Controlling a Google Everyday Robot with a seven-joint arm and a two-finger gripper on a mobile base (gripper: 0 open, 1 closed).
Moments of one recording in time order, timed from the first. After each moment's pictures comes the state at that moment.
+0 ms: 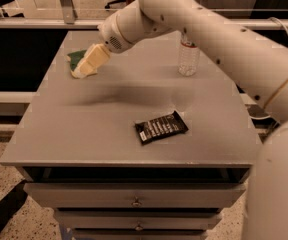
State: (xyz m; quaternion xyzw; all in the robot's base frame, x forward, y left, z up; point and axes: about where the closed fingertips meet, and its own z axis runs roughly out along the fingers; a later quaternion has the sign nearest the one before) arm 0.682 0.132 0.919 -0.57 0.67 0.22 0.42
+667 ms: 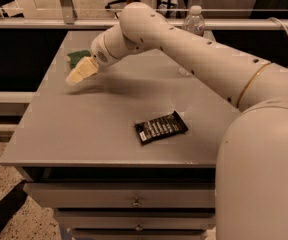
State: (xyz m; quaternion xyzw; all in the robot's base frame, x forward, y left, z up) arm 0.720 0.165 0.860 -0.52 0.71 0.23 0.41
